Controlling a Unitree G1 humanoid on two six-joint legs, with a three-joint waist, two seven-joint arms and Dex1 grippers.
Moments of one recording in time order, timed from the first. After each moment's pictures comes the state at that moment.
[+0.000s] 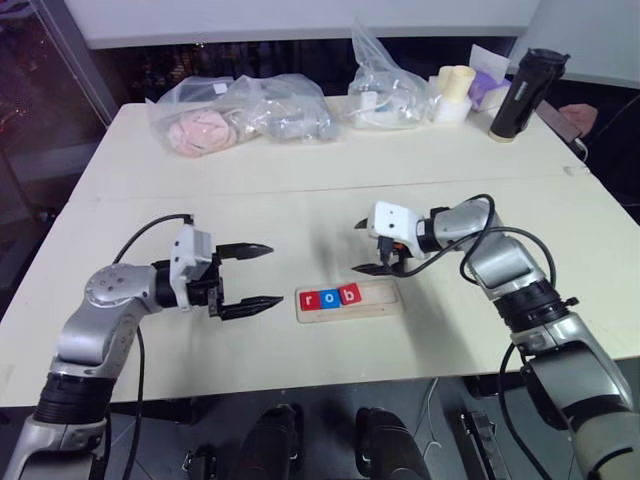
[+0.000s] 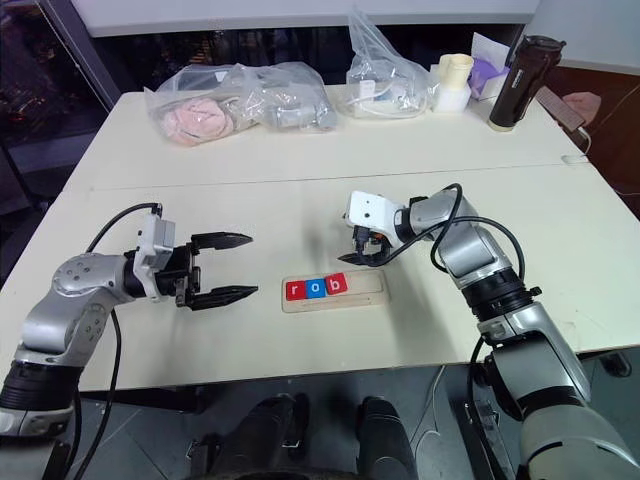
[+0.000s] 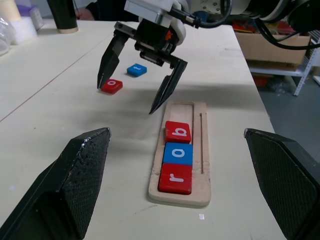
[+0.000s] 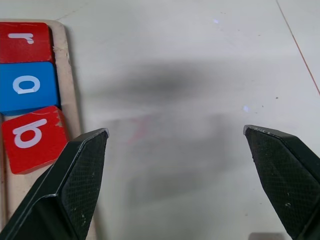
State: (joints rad) left arm -0.28 0.67 0.05 -0.13 -0.54 0.23 -1.23; right arm -0.80 -0.58 0.34 0.28 -0.06 0.20 1.12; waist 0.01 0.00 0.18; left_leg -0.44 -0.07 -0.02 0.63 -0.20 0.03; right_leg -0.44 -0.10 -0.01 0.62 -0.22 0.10
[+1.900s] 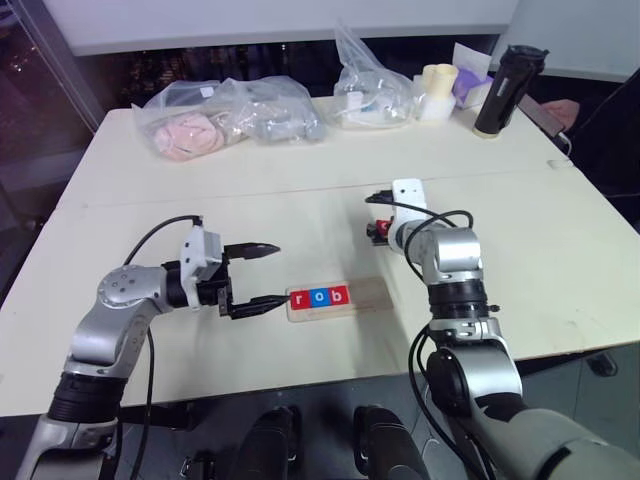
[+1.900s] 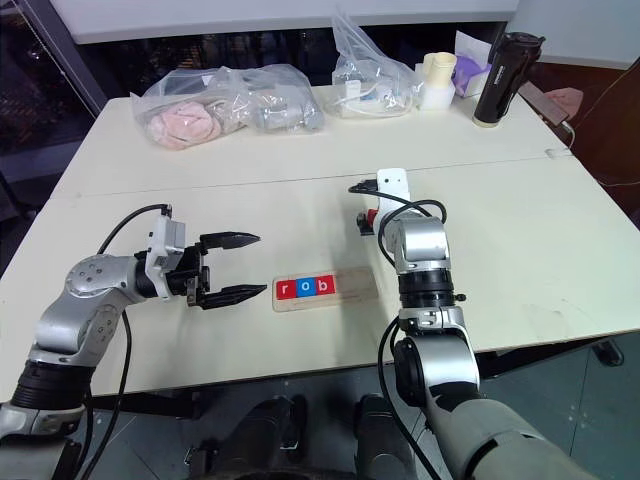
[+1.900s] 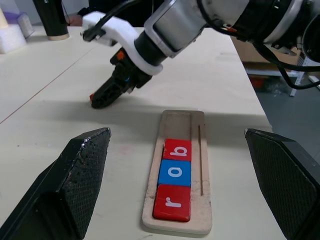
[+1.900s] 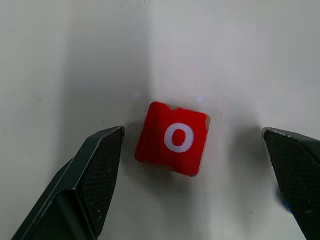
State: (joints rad) left arm -0.29 0.62 0.03 -0.12 -0.51 0.21 -1.19; right arm -0.88 -0.07 -0.17 0.35 -0.04 1.05 0.03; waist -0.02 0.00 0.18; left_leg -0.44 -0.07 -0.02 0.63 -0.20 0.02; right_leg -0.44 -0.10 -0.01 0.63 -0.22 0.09
